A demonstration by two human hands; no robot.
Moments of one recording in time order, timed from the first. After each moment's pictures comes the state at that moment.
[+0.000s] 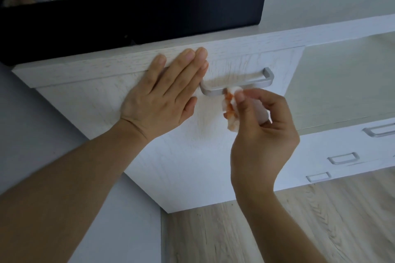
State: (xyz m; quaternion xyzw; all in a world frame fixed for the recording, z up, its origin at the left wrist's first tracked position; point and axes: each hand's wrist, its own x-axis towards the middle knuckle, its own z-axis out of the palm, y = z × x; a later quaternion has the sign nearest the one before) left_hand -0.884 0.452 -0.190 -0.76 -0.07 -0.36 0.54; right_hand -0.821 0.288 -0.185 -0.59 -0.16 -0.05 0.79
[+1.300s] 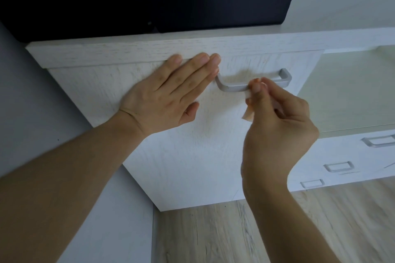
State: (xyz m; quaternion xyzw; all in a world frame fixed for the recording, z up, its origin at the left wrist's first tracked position) left_hand -0.894 0.465 -0.191 -0.76 -0.03 -0.35 0.55; right_hand -0.825 0.297 -0.177 -0.60 -0.13 -0.04 0.79
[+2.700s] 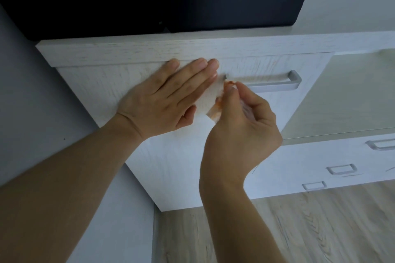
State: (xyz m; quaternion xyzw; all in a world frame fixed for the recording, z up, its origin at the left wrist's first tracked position) left_hand -0.907 0.471 -0.194 -0.77 -0.02 -0.34 0.55; right_hand -0.867 0.333 -0.167 -0.55 0.01 0.02 0.83
